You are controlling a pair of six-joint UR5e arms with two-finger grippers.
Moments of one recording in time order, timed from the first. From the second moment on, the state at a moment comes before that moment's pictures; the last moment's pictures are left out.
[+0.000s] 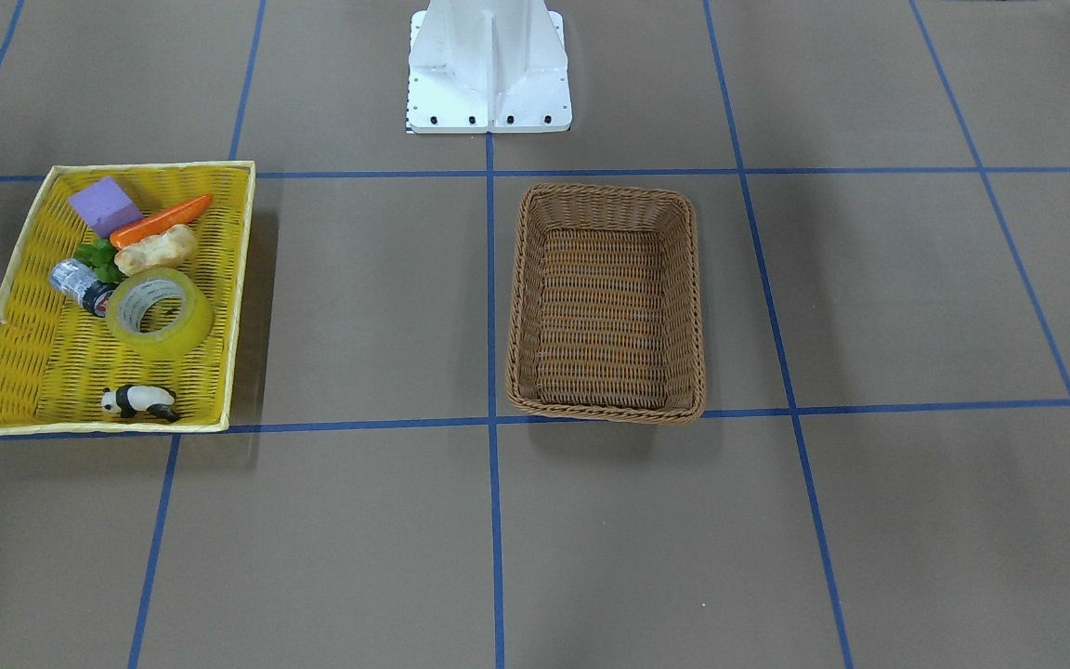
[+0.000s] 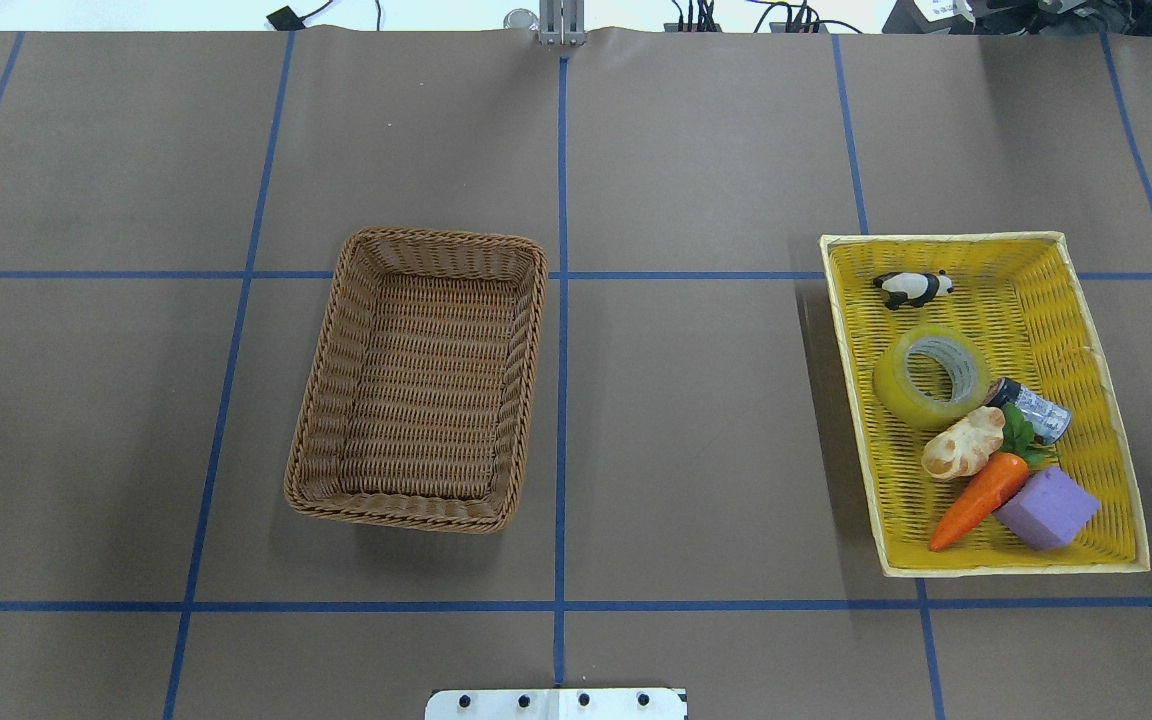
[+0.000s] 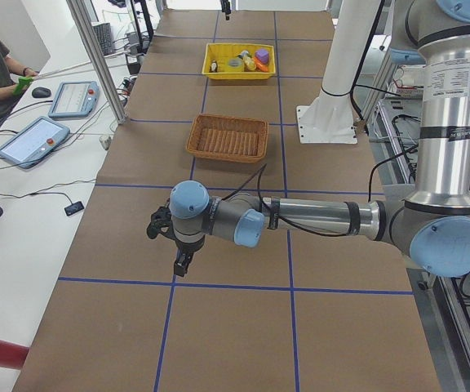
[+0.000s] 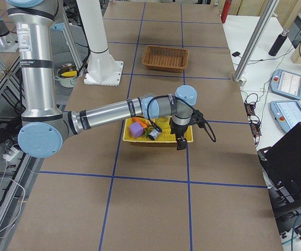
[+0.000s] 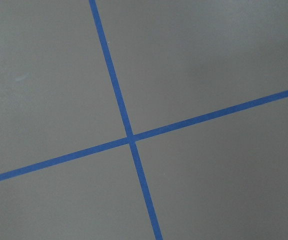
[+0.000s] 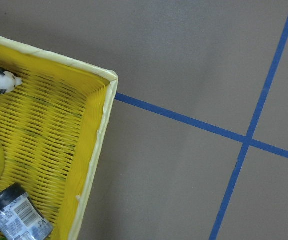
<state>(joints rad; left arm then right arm) -1.50 -1.55 -1.62 -1.81 -2.36 0.05 1.34 -1.53 1.80 -1.65 2.27 -0.03</state>
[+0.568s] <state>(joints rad) -1.50 -1.55 -1.62 -1.81 -2.36 0.05 1.27 -1.52 1.85 -1.64 2.31 0.11</state>
